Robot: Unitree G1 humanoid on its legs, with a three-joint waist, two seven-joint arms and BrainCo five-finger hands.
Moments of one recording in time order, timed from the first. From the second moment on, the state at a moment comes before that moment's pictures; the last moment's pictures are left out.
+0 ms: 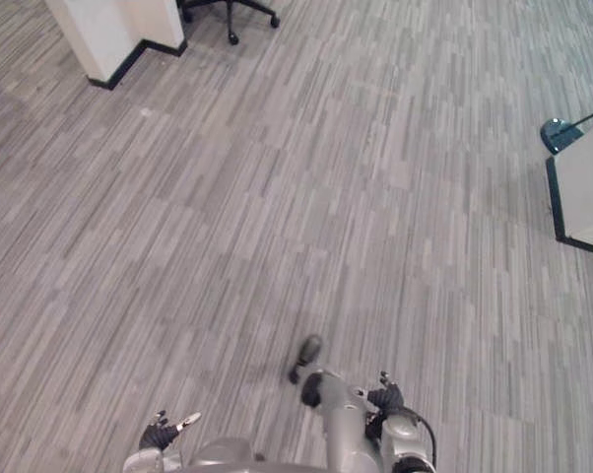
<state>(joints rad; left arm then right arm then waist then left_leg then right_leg) 0.11 0.08 0.19 0.98 0.00 -0.12 0.15 -0.05 -0.04 -0.26 1.08 -0.07 -0.10 -0.09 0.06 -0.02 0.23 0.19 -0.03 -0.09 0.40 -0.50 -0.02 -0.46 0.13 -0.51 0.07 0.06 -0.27</state>
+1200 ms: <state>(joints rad) 0.22 0.01 0.50 1.10 -0.07 -0.08 0.15 -0.09 -0.04 -0.16 1.13 -0.05 -0.07 -0.08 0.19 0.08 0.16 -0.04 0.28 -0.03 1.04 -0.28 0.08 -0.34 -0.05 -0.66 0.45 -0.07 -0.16</state>
